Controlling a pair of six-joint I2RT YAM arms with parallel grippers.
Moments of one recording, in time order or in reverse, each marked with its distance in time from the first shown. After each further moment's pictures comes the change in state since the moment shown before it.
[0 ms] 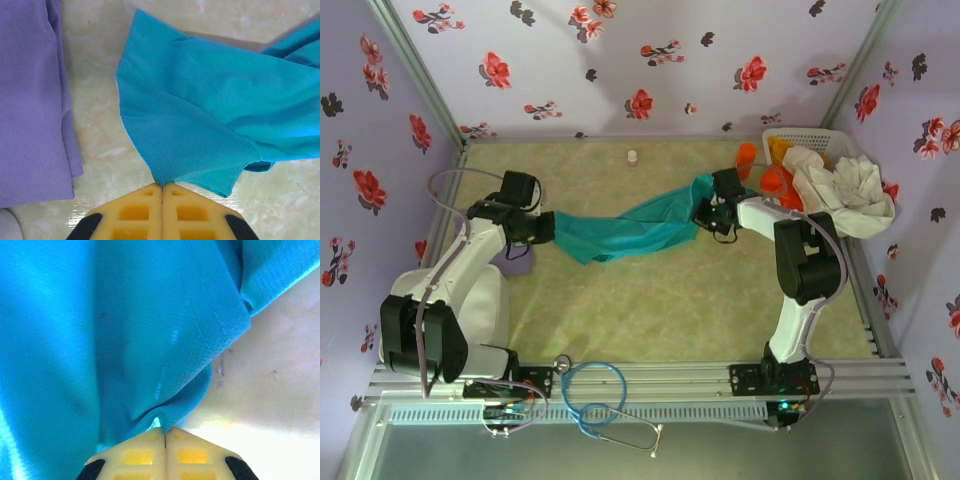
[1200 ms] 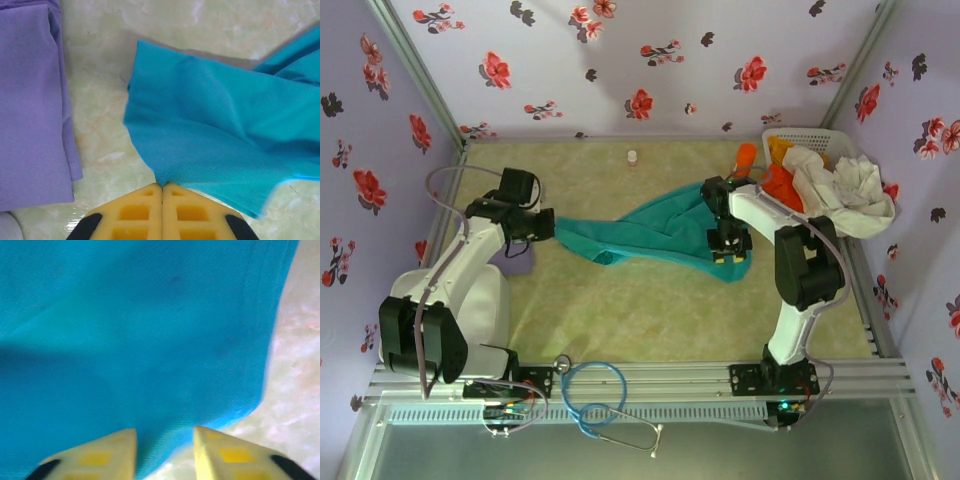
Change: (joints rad) left arm 0.000 -0.002 0.023 -0.006 0.000 0.001; right arm 0.090 -0.029 0.132 -0.813 0.318 -0.270
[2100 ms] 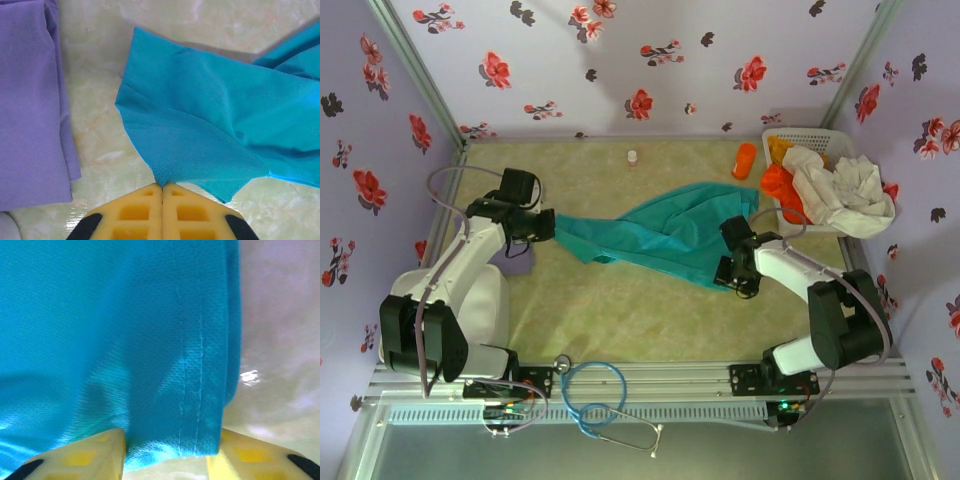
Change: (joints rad) left arm 0.000 0.006 -0.001 0.000 0.008 0.000; right arm -0.009 -0.408 -0.566 0.439 -0.099 0.317
